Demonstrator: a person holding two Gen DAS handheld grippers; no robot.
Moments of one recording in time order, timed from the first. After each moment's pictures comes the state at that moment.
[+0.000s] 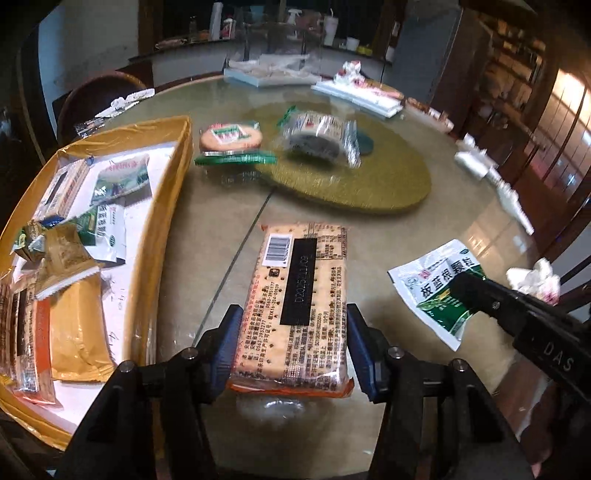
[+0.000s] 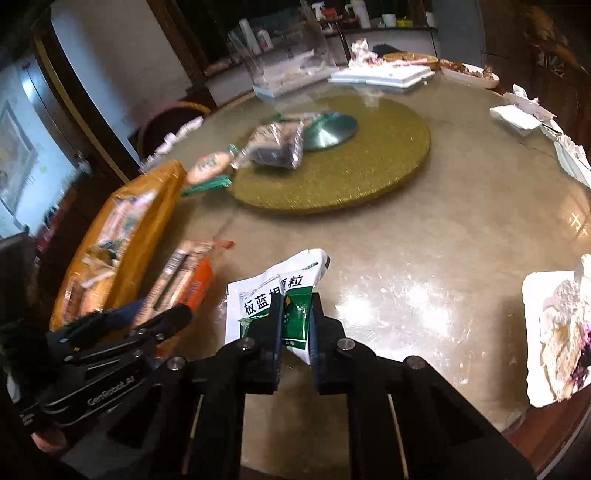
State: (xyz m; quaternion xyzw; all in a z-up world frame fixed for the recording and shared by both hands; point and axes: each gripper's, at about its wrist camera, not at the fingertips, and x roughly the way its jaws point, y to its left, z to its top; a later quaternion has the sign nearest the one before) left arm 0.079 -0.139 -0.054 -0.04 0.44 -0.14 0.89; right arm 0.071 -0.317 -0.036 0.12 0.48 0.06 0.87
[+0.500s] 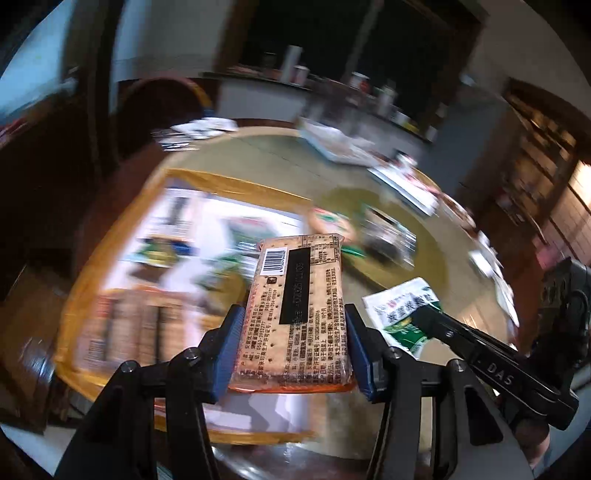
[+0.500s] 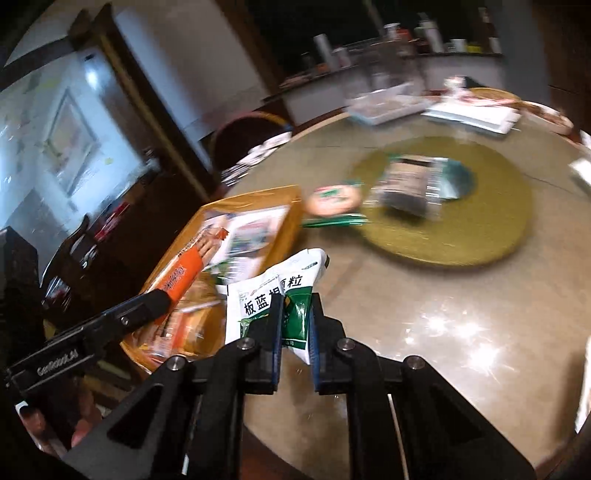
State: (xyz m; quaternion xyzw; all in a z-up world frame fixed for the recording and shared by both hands) left arm 0.058 0.011 0.010 -0.16 0.37 -0.05 0.91; right arm 0.115 -0.202 -0.002 0.11 0.45 0.19 0.87
